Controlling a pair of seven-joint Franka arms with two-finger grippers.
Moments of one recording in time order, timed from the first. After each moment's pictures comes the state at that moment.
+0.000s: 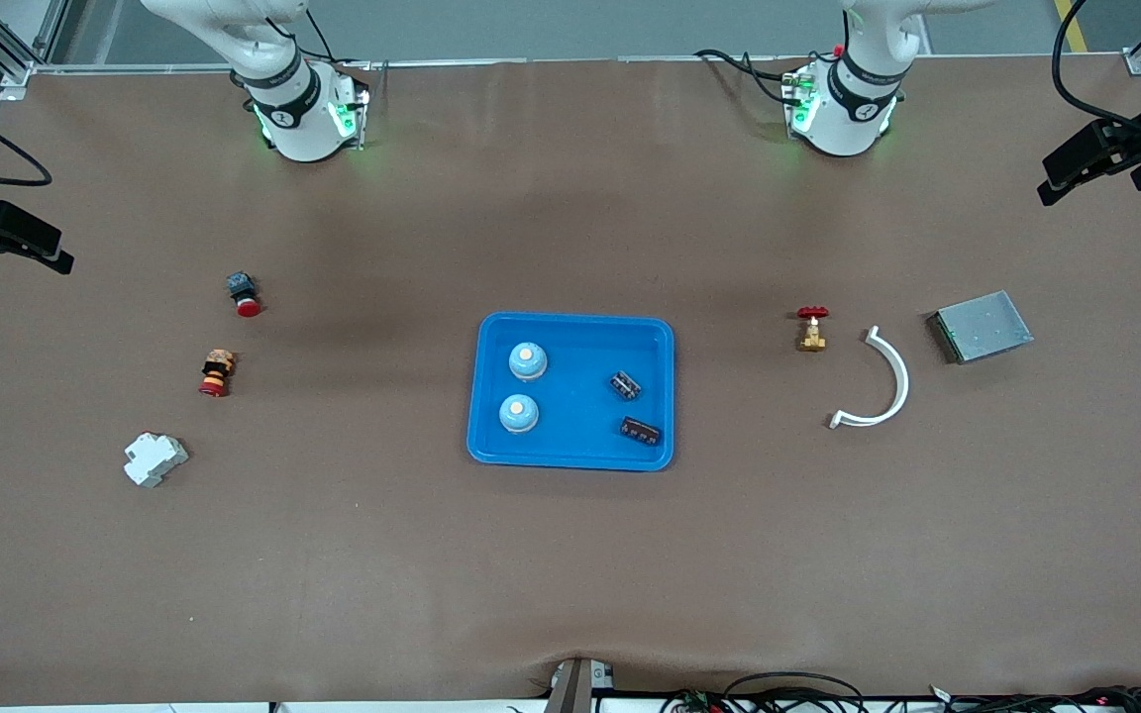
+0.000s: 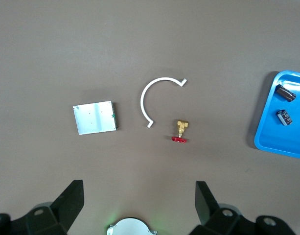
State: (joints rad) left arm 0.01 -0.11 -0.07 -1.56 0.01 1.42 -0.20; right arm -0.07 -0.04 -0.03 -1.62 0.03 1.59 -0.07
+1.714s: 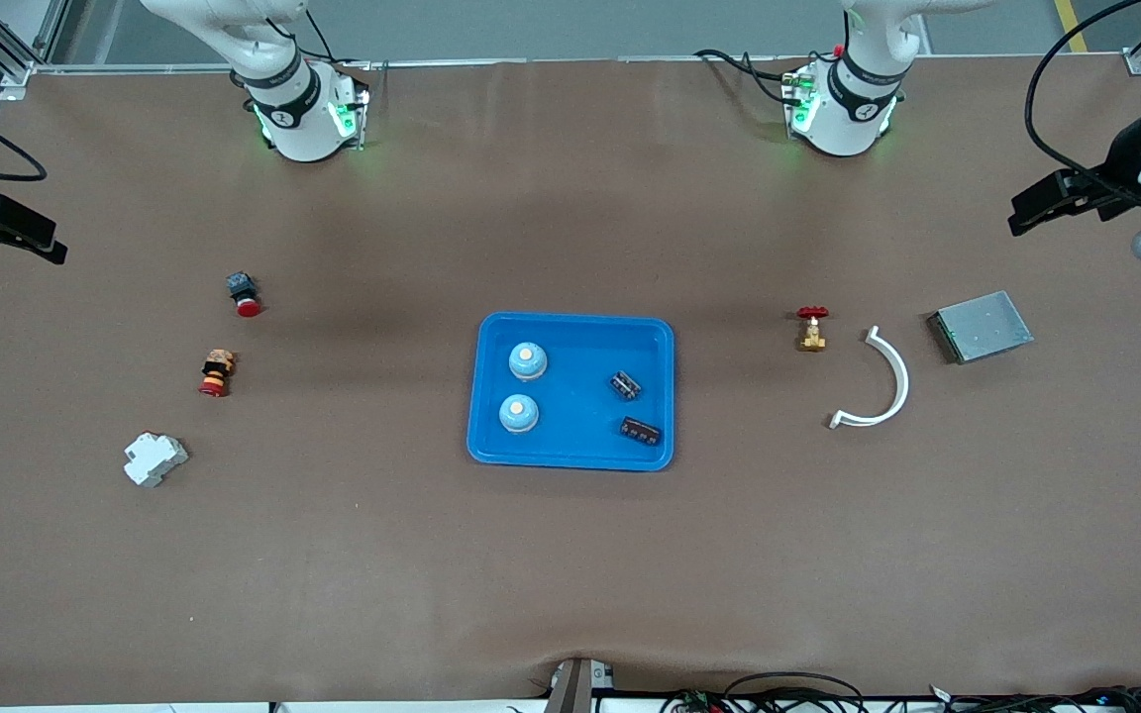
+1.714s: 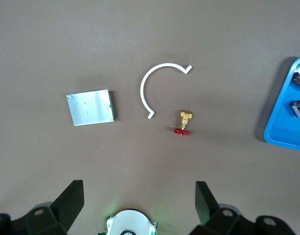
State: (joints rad) left arm 0.01 -0.04 -0.07 -1.60 0.01 1.43 -0.22; right arm -0.07 -0.03 -0.03 -1.60 0.00 1.52 -0.05
